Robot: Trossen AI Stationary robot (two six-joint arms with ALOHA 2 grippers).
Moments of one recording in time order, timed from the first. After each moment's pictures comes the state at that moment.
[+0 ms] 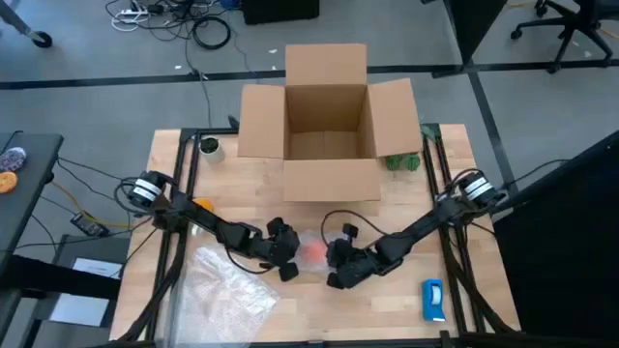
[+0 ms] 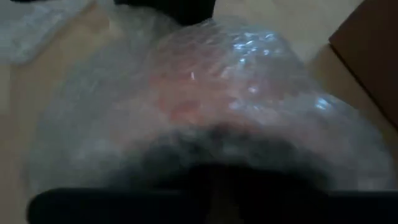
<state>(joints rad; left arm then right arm) -0.38 1.76 0.85 0.10 -0.39 -0.53 0.50 1.80 1.04 -0.13 0.68 0.54</state>
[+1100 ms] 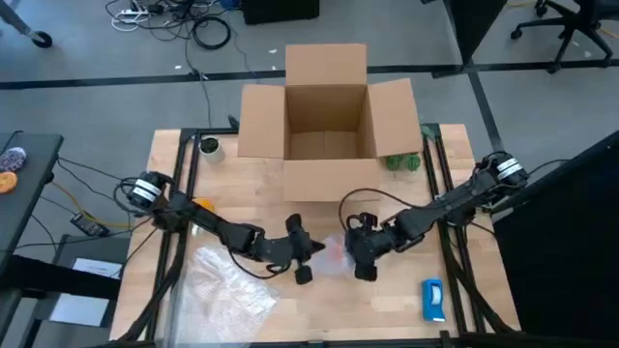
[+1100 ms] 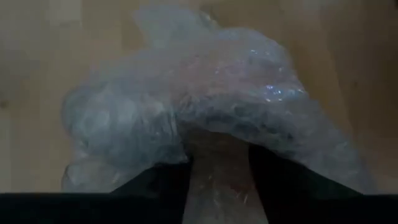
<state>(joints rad) -0.38 1.80 0.99 0.43 -0.51 -0.29 0.42 1.53 1.04 -0.57 0.26 0.53</state>
